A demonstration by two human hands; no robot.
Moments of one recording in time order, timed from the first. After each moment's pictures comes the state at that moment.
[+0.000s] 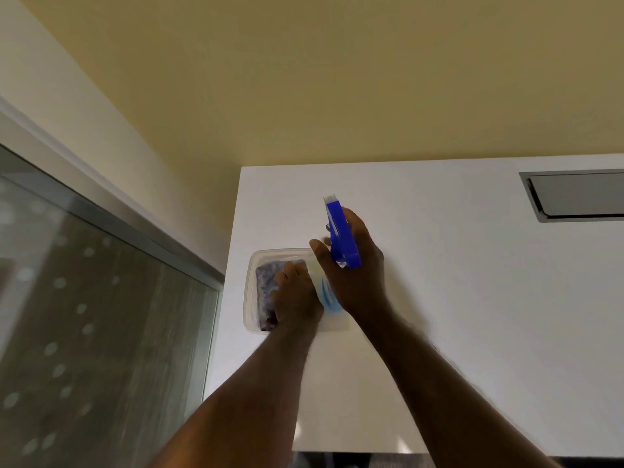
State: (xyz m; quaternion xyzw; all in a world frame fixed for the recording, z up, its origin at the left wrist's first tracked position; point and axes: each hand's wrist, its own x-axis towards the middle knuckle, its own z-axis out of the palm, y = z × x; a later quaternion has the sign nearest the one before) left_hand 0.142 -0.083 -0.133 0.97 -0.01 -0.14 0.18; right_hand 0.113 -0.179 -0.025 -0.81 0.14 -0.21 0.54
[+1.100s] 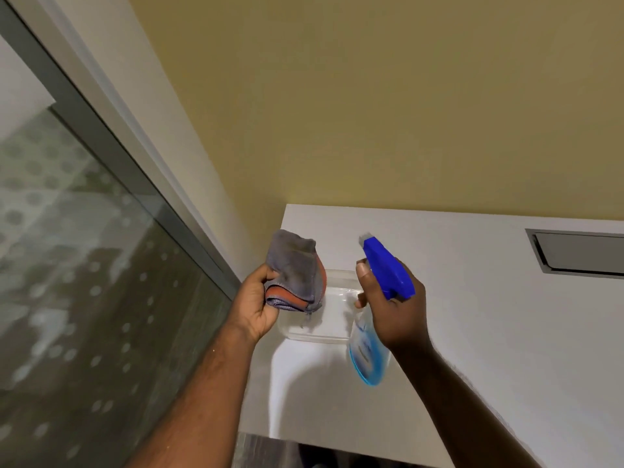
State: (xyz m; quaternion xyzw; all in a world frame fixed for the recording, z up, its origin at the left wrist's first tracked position) left_hand 0.134 0.021 0.026 0.39 0.20 -0.23 0.87; right_hand 0.035 -0.165 0.081 -0.69 0.11 -0.19 0.68
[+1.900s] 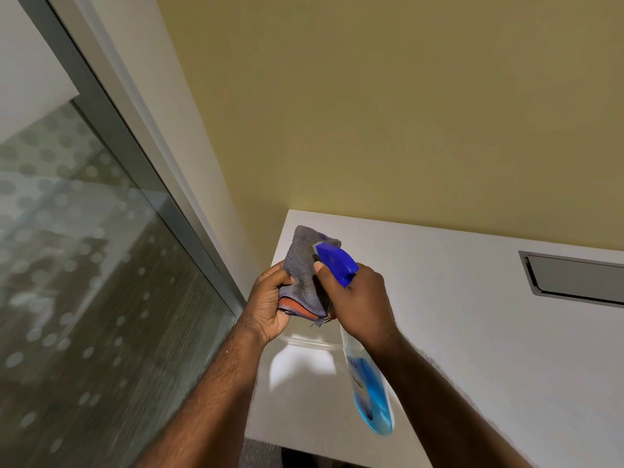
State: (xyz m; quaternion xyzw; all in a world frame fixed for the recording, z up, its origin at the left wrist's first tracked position) left_hand 0.120 0.001 0.036 0.41 0.11 -0.19 0.89; right_hand 0.067 -0.137 0.089 -0.84 0.12 -0.05 0.53
